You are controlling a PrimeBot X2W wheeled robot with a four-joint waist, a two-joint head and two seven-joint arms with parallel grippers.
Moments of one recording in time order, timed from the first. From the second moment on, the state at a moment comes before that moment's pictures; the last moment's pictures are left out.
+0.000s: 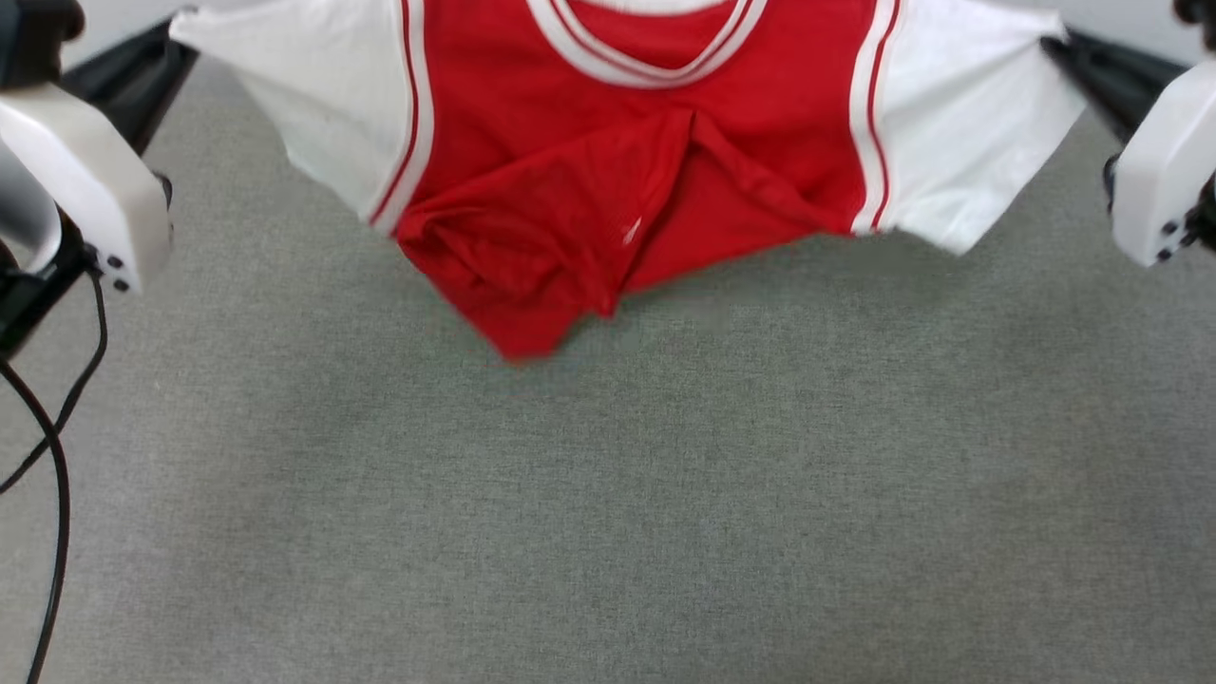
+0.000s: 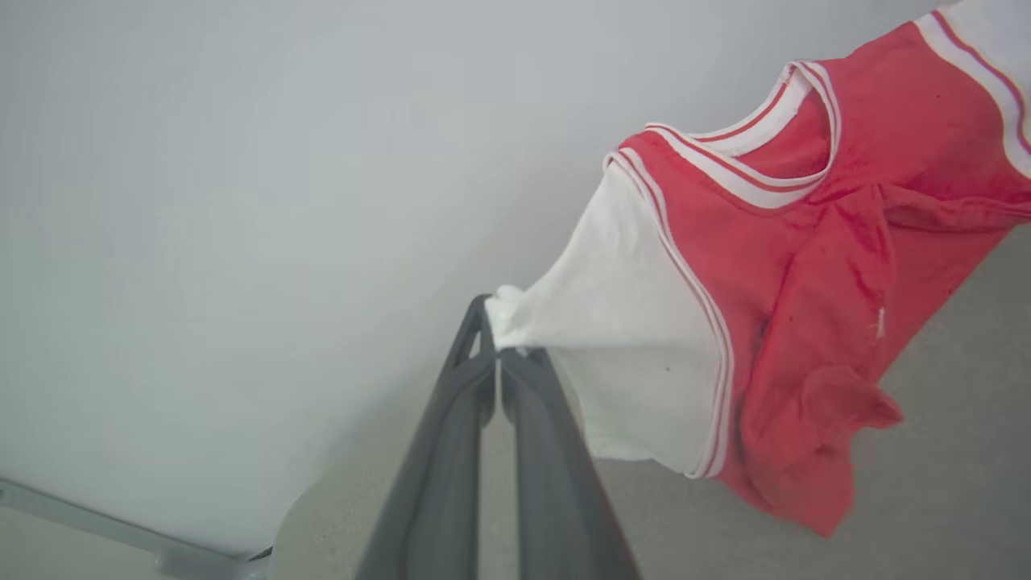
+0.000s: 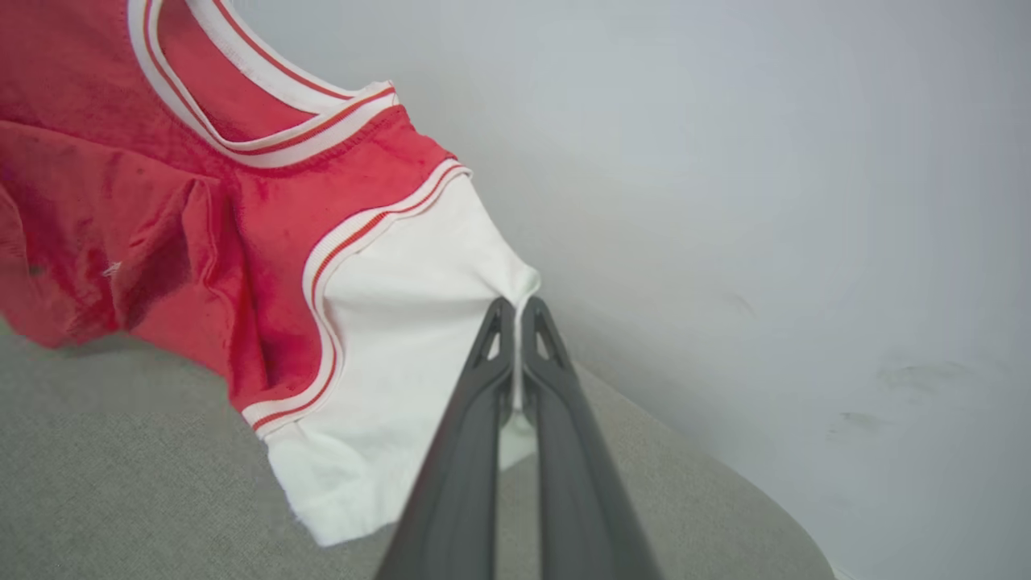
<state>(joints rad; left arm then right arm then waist) -1.14 1.00 -1.03 0.17 -0.95 0.02 0.04 -1.01 -0.70 0.70 0.35 0.69 0.13 0.27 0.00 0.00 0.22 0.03</state>
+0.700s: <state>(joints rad) -1.48 0.90 -0.94 0.24 -0.85 0.02 0.05 -1.28 -0.66 0.47 0.28 0.49 0.13 0.35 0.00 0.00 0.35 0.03</state>
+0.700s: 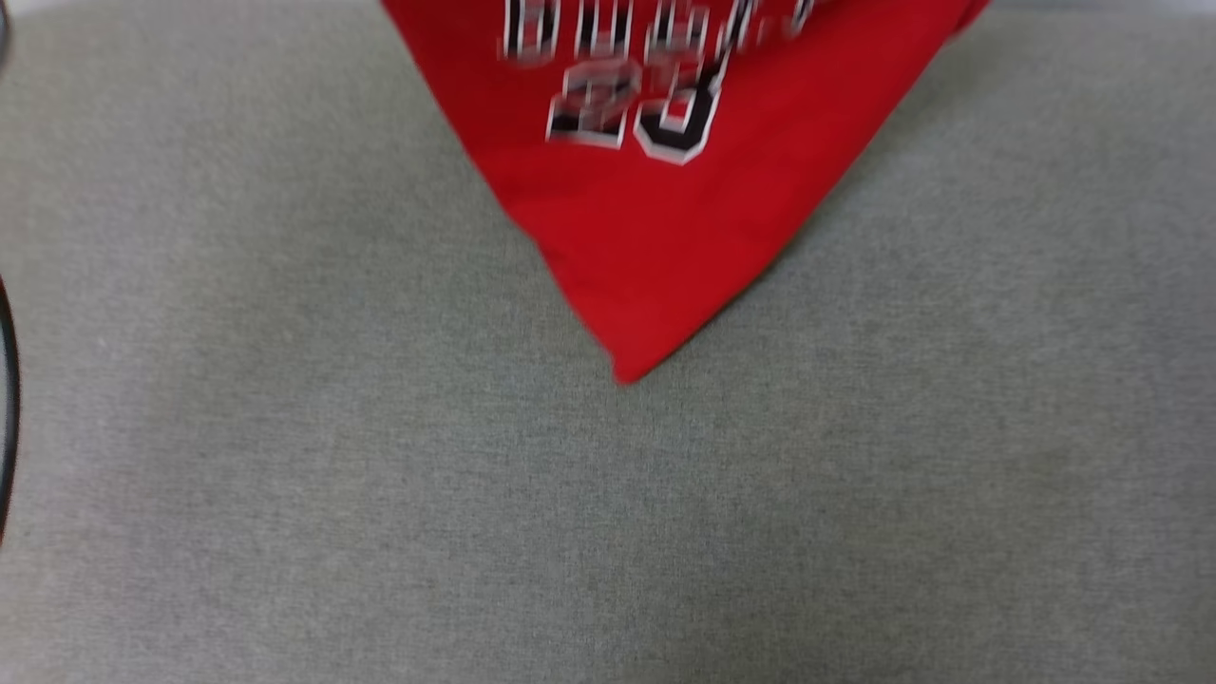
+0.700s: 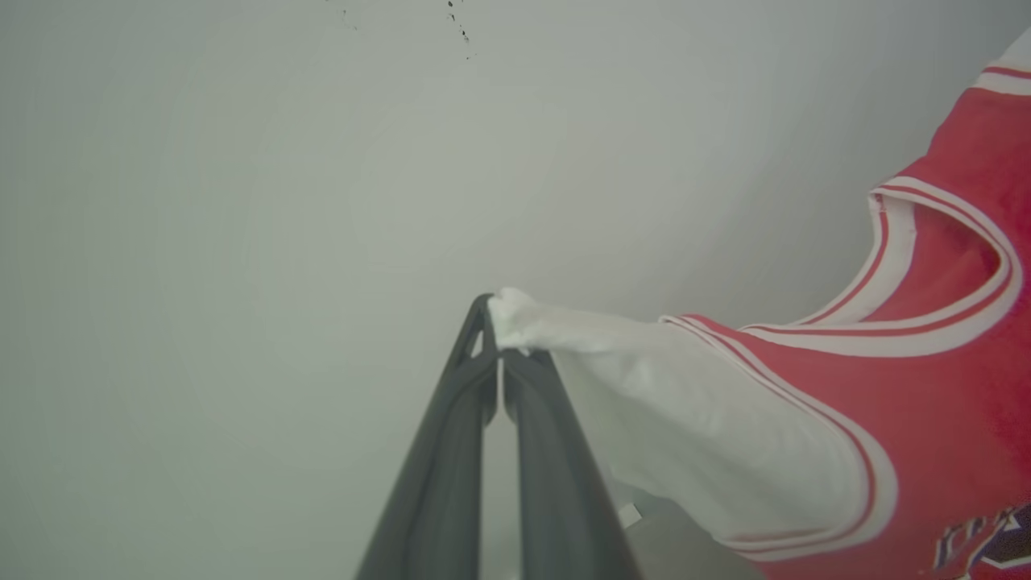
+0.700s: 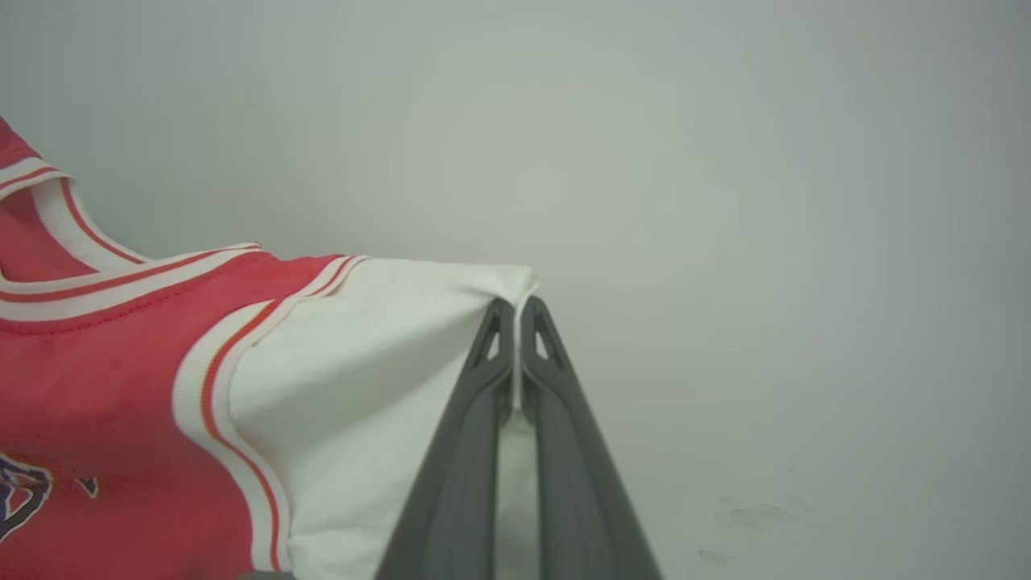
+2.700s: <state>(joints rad) -0.49 0.84 -0.75 0.26 -1.00 0.21 -0.26 -0.63 -0.60 0.67 0.50 0.65 0.13 -0.15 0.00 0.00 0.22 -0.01</state>
